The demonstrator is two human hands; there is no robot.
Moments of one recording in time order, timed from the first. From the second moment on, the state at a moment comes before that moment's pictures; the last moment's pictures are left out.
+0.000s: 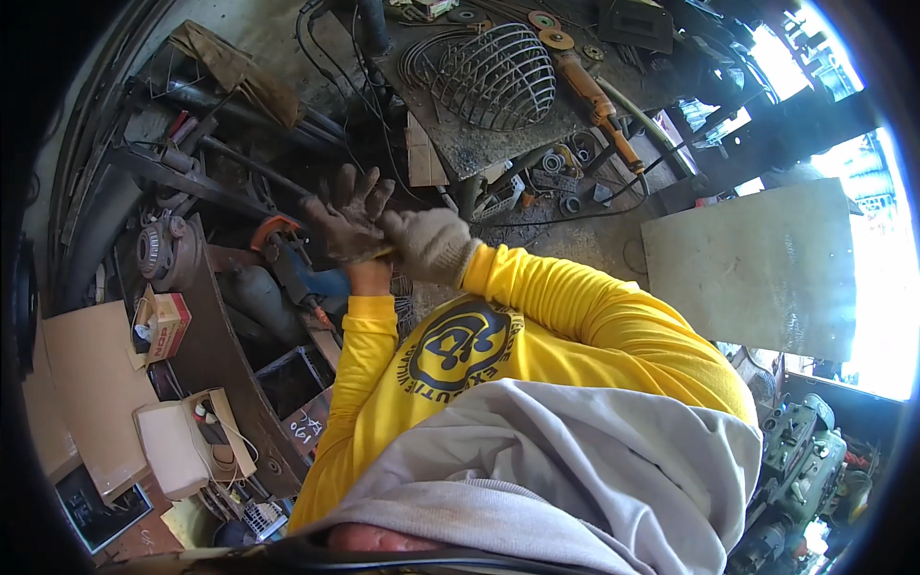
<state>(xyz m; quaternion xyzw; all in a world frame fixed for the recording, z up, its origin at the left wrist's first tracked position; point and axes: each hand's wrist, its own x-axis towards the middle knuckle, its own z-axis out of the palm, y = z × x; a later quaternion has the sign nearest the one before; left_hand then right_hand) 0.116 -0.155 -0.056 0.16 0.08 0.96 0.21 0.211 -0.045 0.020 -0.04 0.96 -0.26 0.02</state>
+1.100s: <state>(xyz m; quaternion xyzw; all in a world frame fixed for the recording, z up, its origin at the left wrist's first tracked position) 0.114 -0.169 -0.031 0.10 0.38 0.88 0.27 0.207 0.036 0.018 -0.02 0.82 -0.56 0.06</state>
